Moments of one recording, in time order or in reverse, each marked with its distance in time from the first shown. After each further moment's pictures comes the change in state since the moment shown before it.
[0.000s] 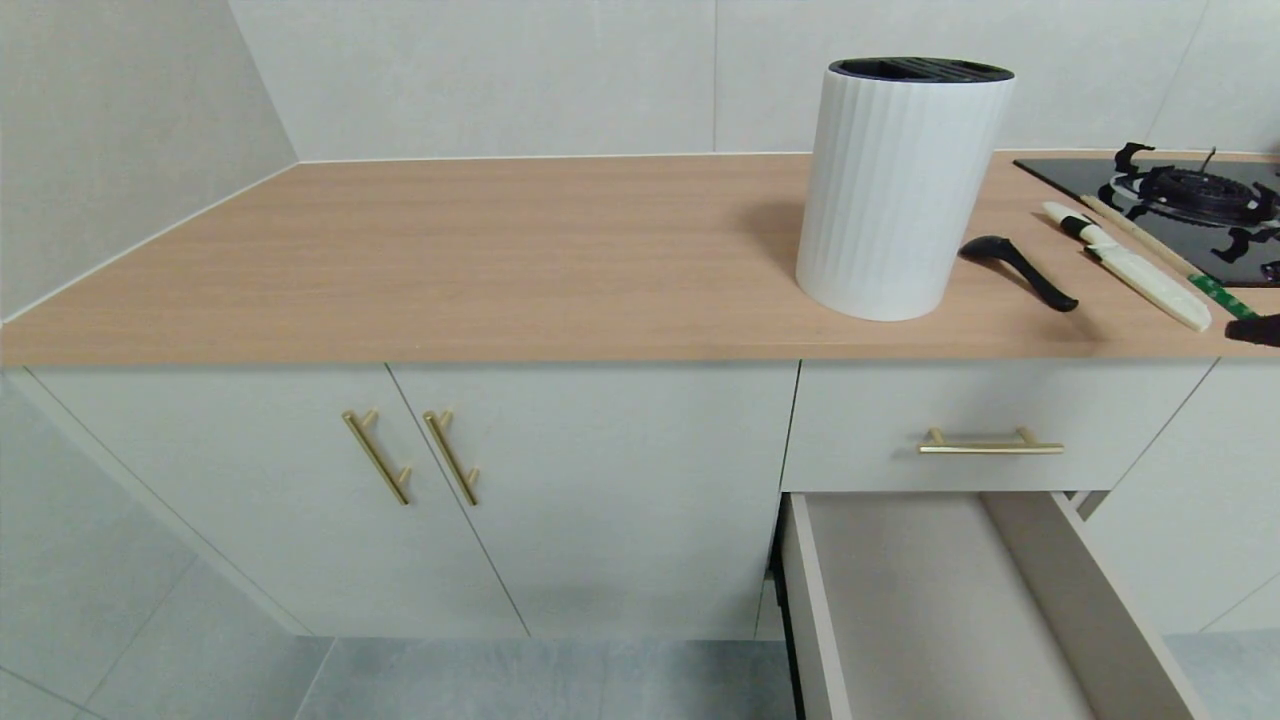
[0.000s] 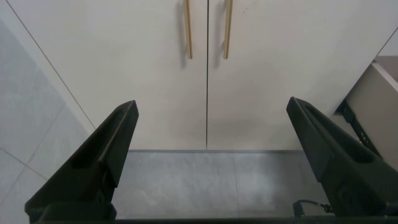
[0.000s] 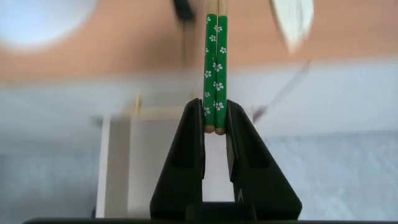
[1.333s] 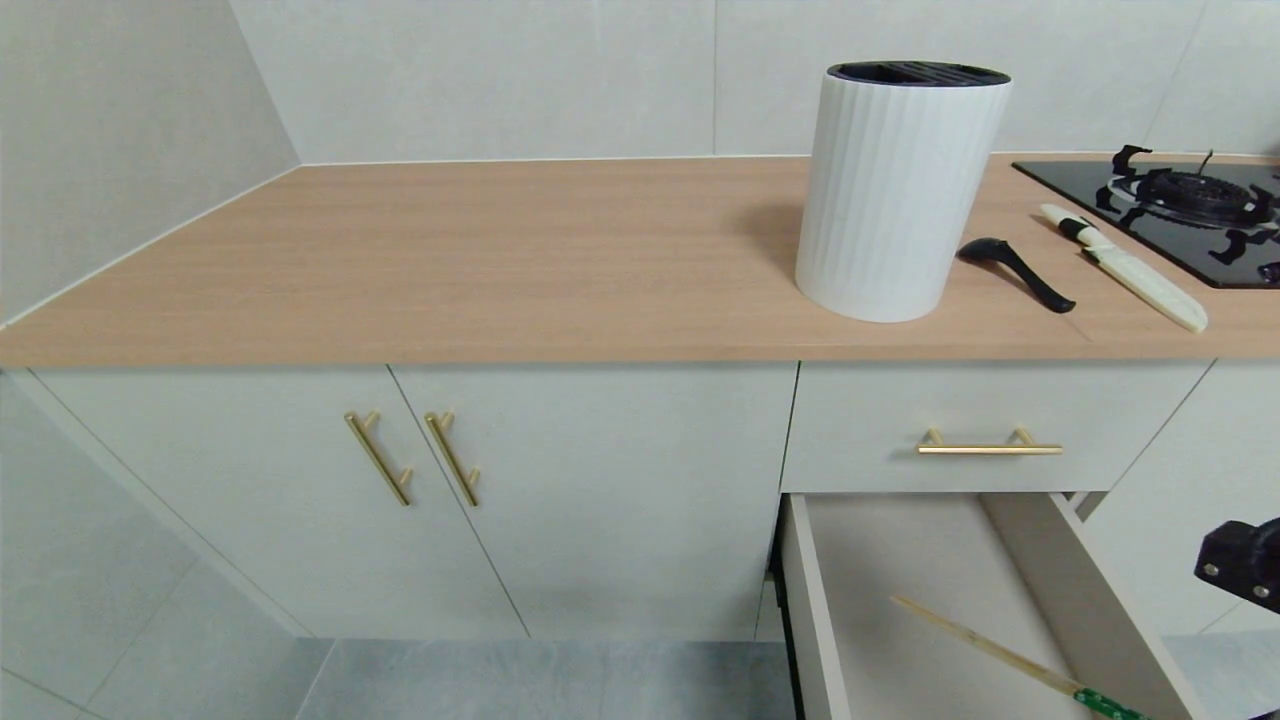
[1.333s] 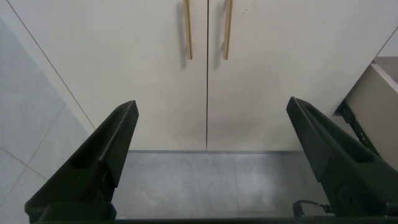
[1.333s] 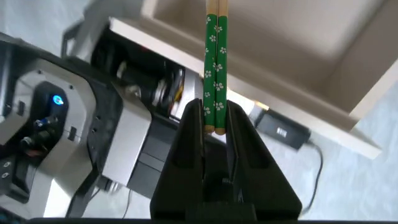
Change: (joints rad) left arm 0.000 0.000 0.000 0.000 0.000 0.000; right arm 0.344 -0.074 0.394 0.394 0.177 -0.086
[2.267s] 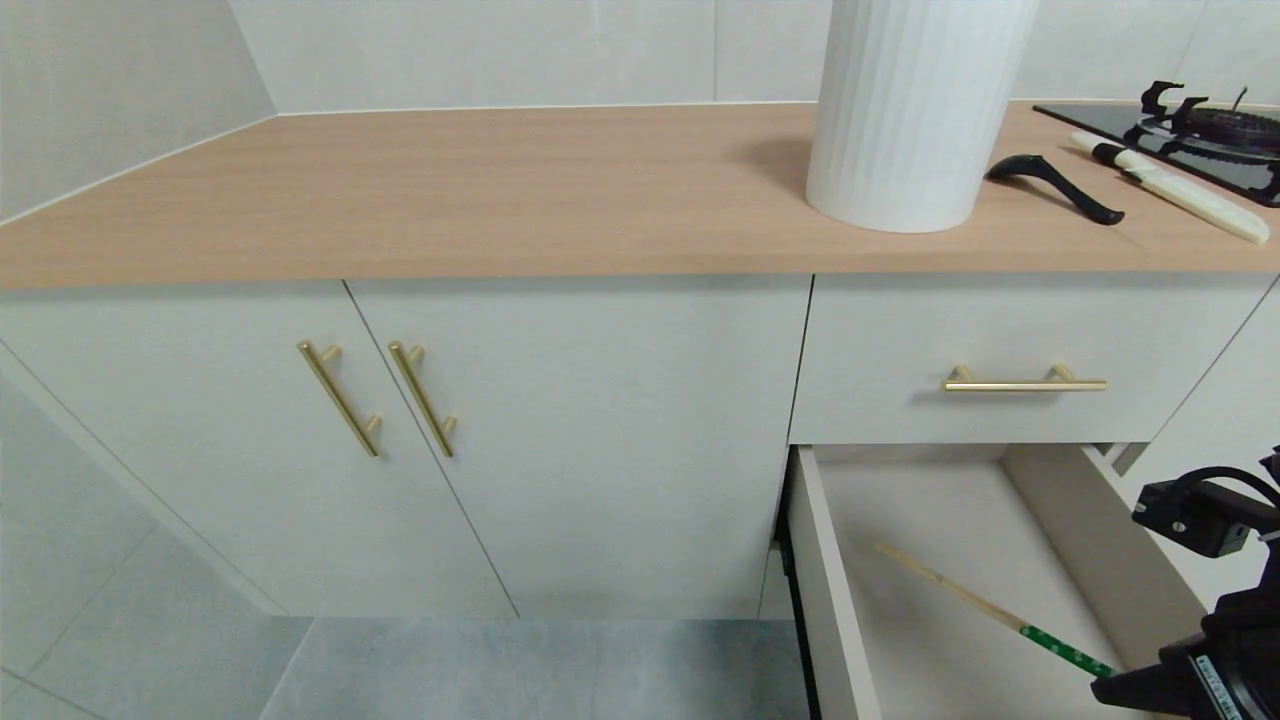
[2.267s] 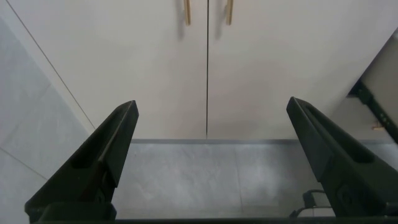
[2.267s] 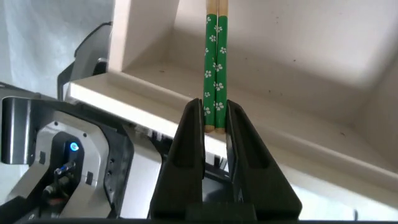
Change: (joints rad) left arm 0.000 0.000 0.000 0.000 0.000 0.000; right arm -0.003 0.096 0.022 -0.207 -0.001 0.131
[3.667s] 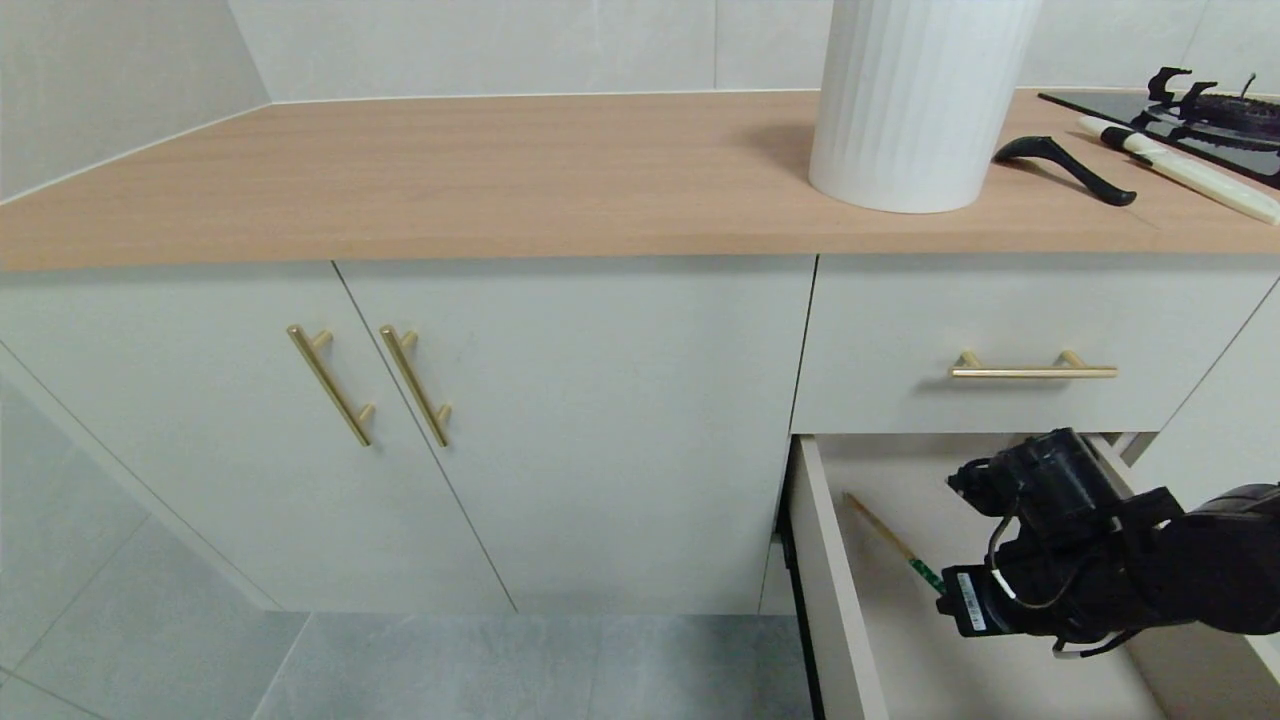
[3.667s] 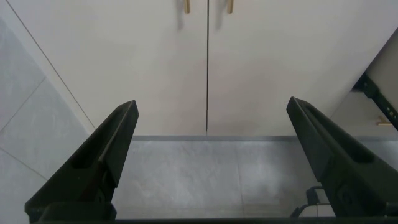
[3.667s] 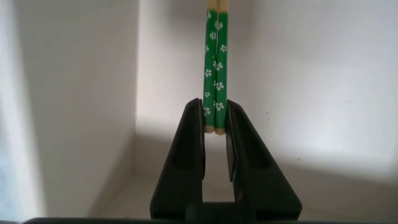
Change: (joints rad) left arm 0.000 0.000 0.000 0.000 0.000 0.000; right arm 0.038 0.552 0.017 -0.593 -0.164 0.156
